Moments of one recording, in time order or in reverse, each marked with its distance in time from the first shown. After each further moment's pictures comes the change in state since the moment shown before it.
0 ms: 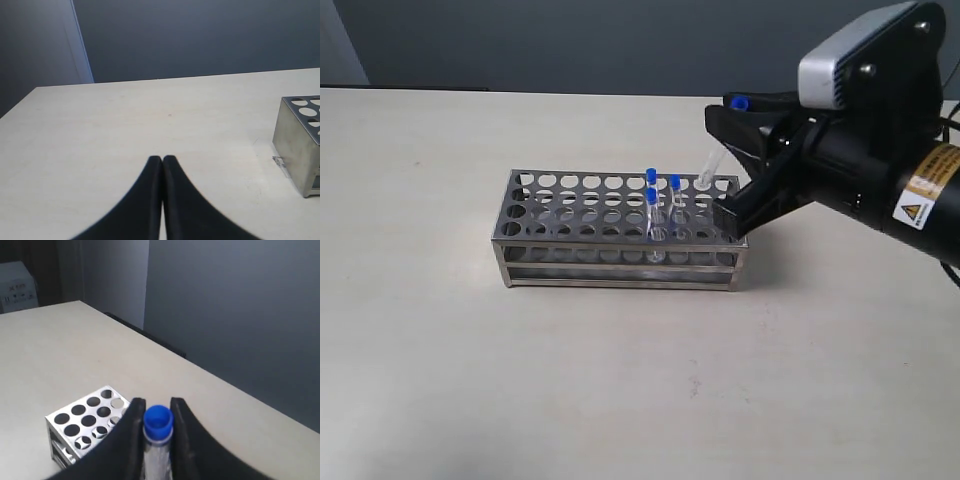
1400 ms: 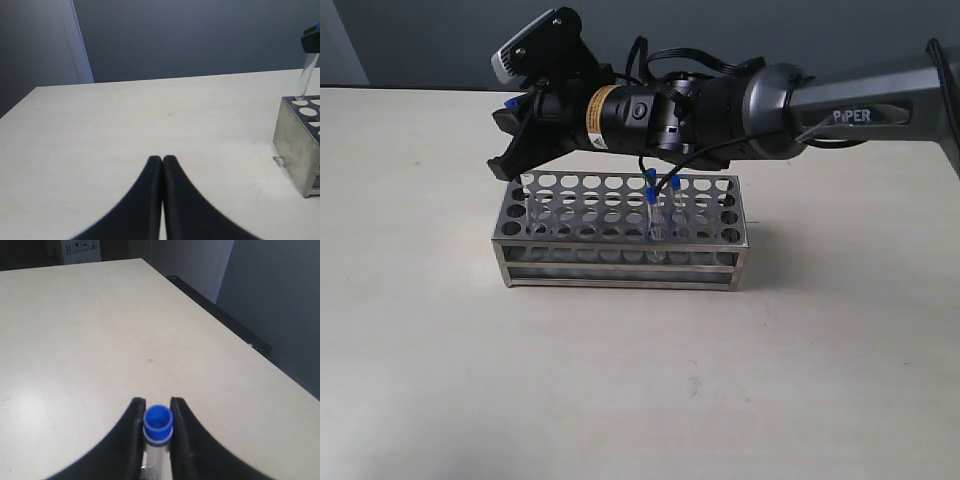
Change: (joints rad) left arm 0.000 0.000 0.000 0.000 0.000 0.000; right arm 0.114 0.911 -0.896 -0.522 0.091 0.439
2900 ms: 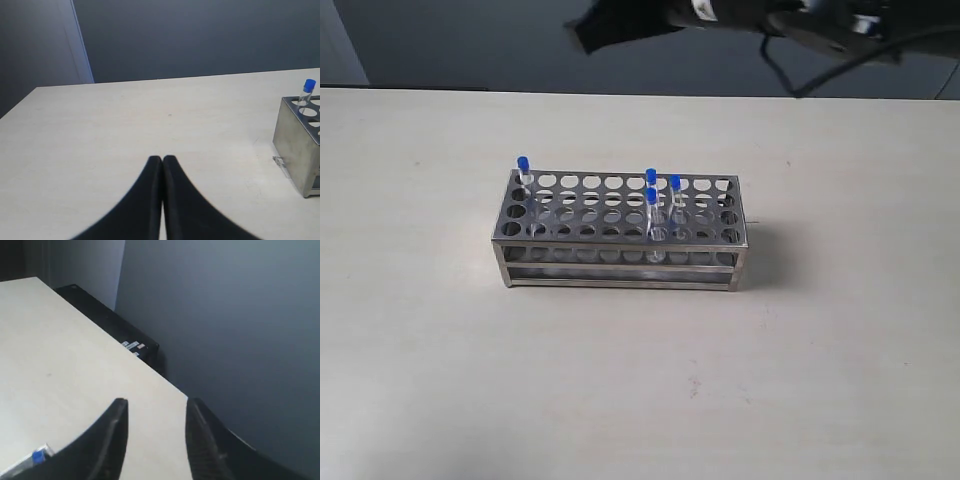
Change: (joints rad) left arm 0.000 0.000 0.000 0.000 0.000 0.000; right arm -0.041 -0.447 0.128 -0.024 0.414 0.029
